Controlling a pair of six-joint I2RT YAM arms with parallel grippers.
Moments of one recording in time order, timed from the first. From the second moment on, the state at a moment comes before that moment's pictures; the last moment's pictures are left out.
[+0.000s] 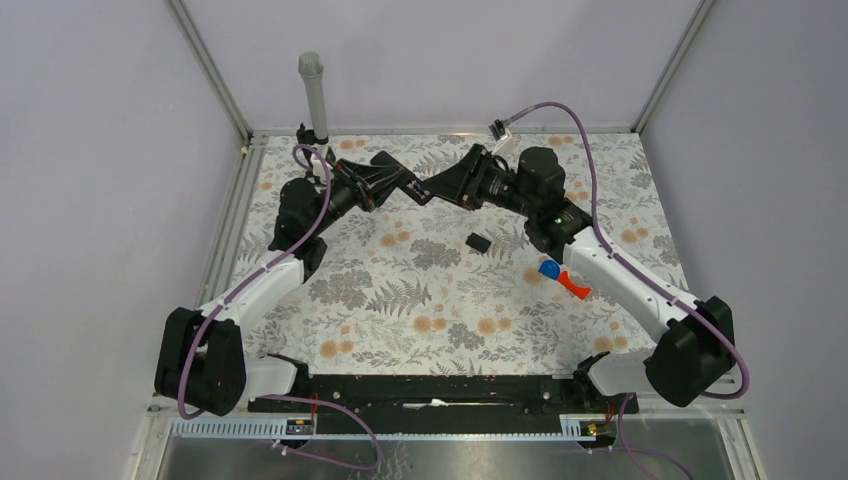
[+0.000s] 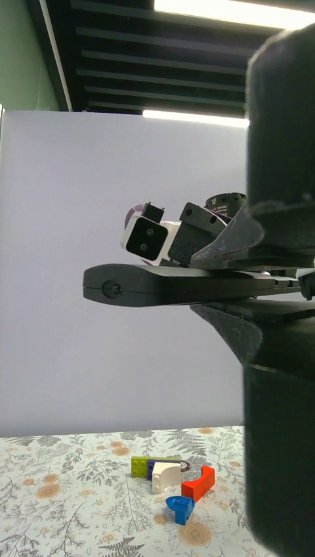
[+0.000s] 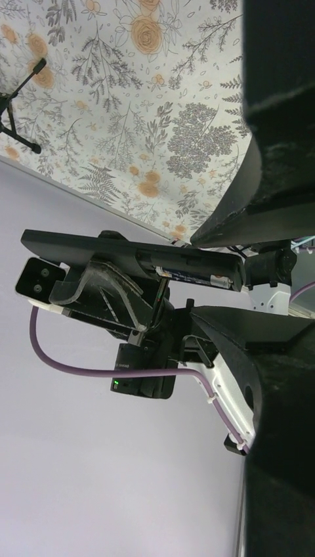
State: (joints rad) left arm -0.30 1.28 0.77 0.64 0.52 -1.74; right arm 0.58 1.35 1.13 0.16 -0.47 1.04
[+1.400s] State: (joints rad) left arm -0.15 1.10 0.98 -0.08 0.58 -0.83; right arm 0.49 1.78 1.30 -0.54 -0.08 0.14
